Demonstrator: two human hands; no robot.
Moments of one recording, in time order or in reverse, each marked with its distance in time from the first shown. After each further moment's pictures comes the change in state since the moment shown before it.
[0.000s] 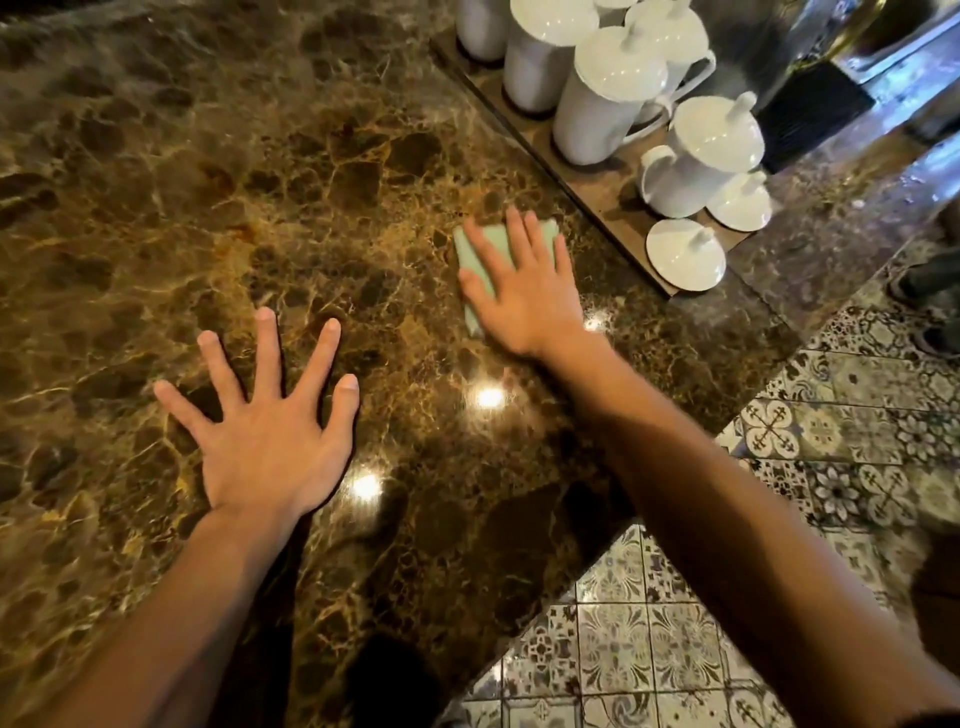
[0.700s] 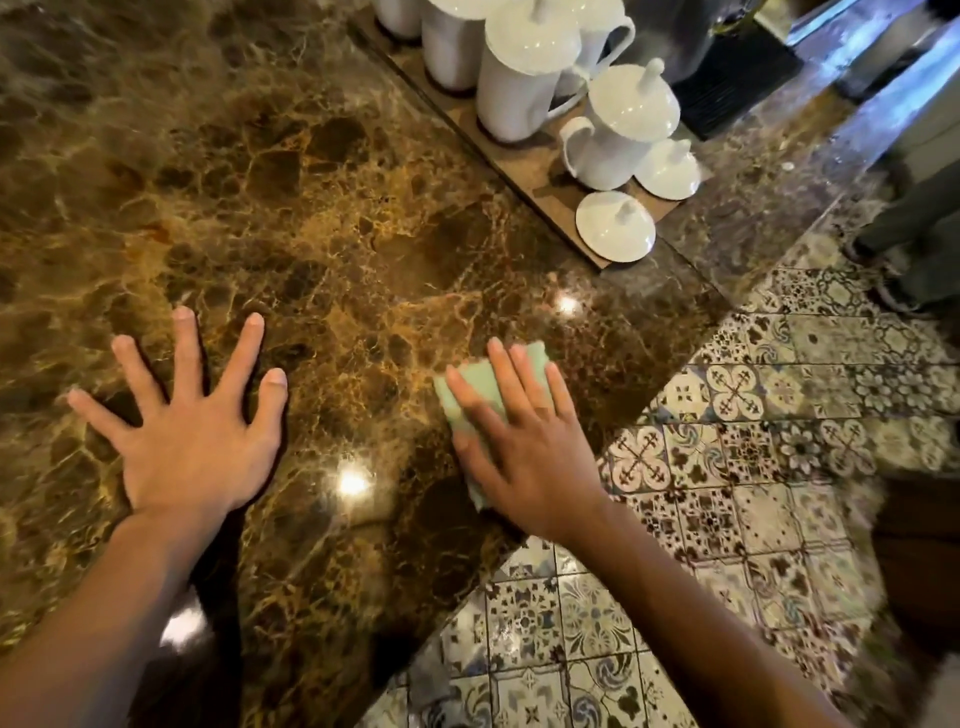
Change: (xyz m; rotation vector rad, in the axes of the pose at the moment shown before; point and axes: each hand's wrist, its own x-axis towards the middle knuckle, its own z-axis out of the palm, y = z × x) left_hand 0.000 0.002 -0.003 -0.031 -0.025 -0.029; right_hand -0.187 0.019 0.022 0.067 -0.013 -0.094
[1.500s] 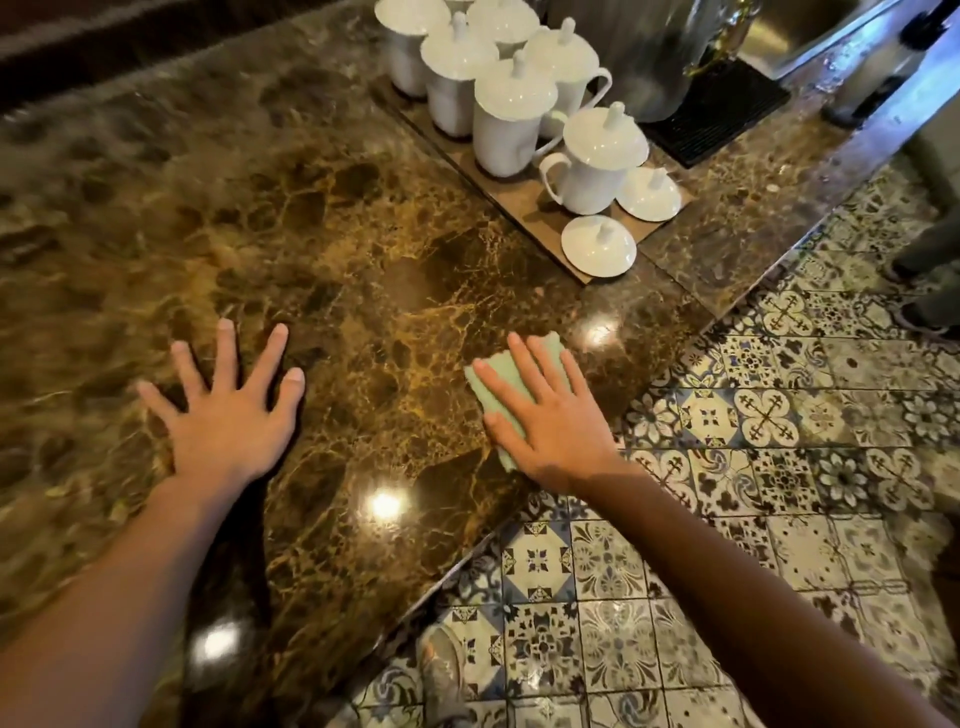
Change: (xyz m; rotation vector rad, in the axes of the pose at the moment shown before) left_hand -0.005 0.006 -0.007 0.074 -0.055 -0.053; right_hand 0.002 0.054 -0.010 -0.067 -0.009 -0.062
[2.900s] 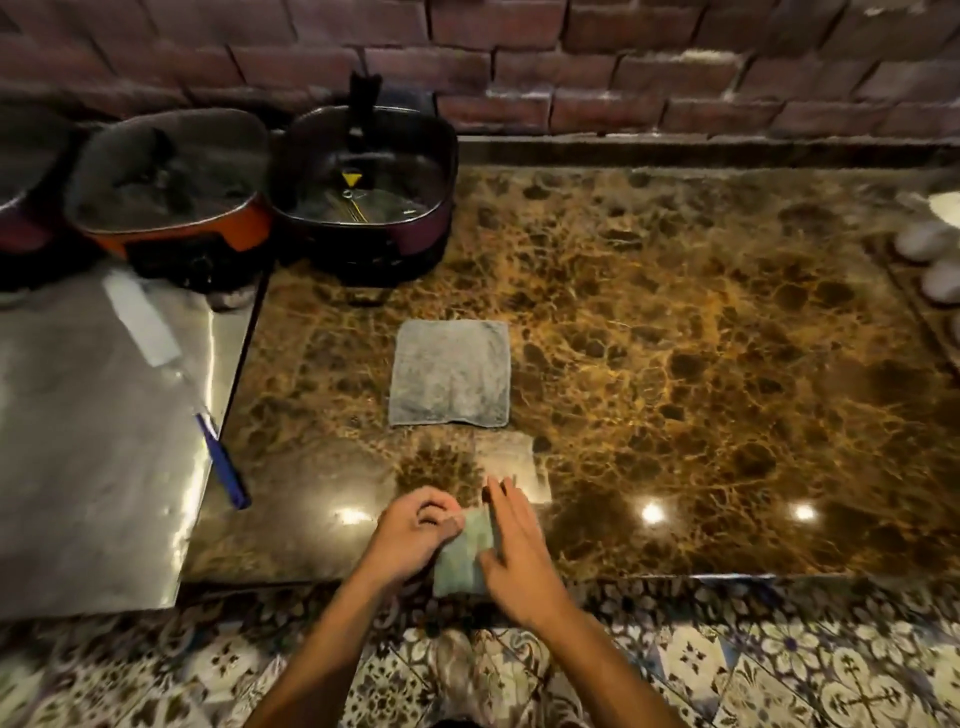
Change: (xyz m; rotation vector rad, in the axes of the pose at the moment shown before) left_hand -0.339 -0.346 0.011 -1.320 0.006 -0.367; right_hand -0.145 -0.509 0.065 0.545 -0.397 -0.363
